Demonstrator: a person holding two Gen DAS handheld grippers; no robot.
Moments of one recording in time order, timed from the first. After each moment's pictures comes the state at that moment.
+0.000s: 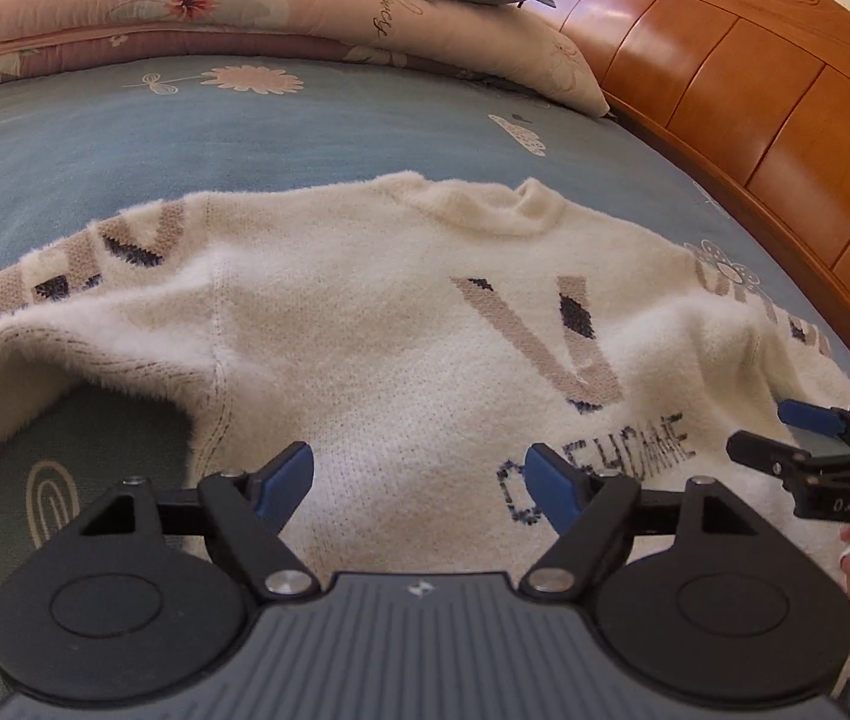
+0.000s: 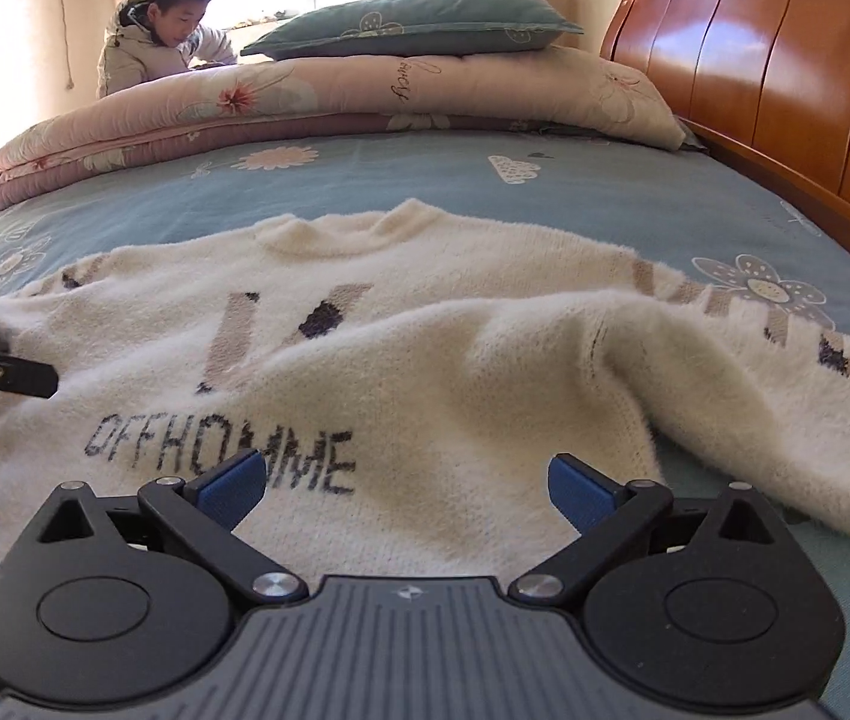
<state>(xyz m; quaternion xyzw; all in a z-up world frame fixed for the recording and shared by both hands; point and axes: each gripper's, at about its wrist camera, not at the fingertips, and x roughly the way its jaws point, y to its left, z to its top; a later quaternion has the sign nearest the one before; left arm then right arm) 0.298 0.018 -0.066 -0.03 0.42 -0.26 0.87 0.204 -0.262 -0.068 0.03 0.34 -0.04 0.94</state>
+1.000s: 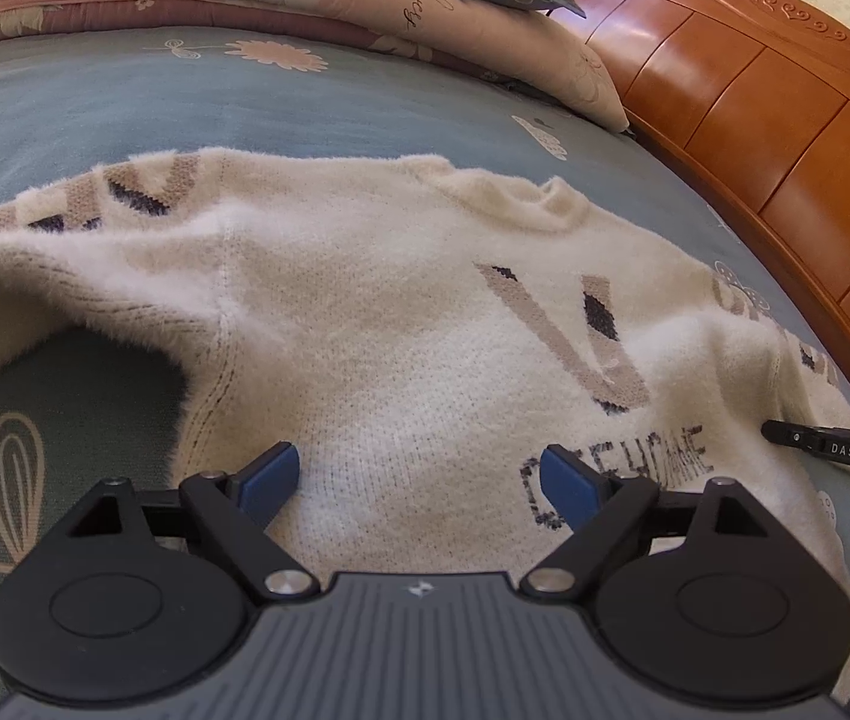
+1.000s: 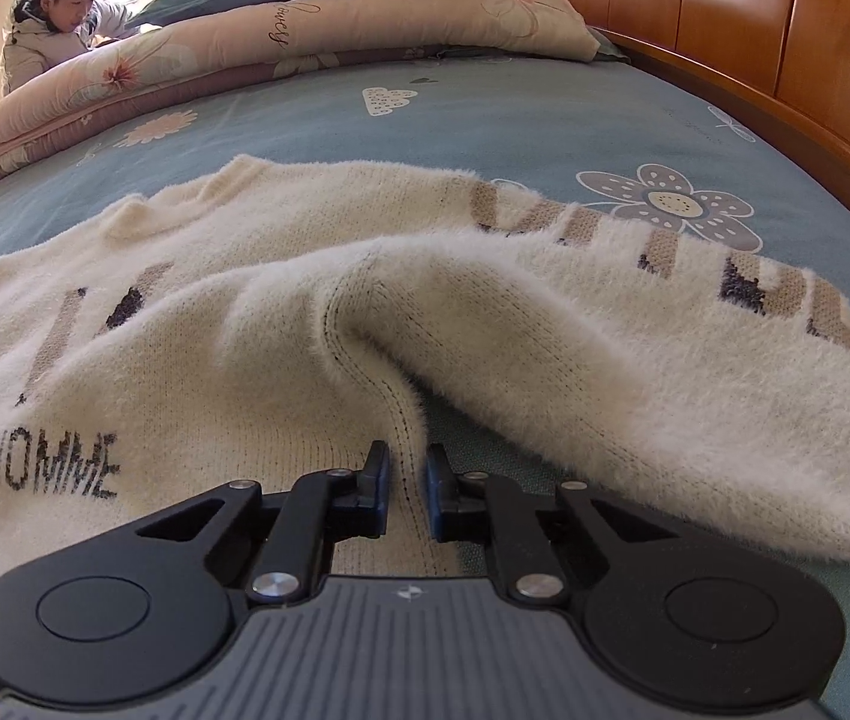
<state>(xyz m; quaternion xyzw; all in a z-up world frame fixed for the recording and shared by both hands) 0.309 0.026 -0.090 -0.07 0.42 -0.24 0.87 0.213 -0.347 -0.084 0.08 0.40 -0.08 0.91</state>
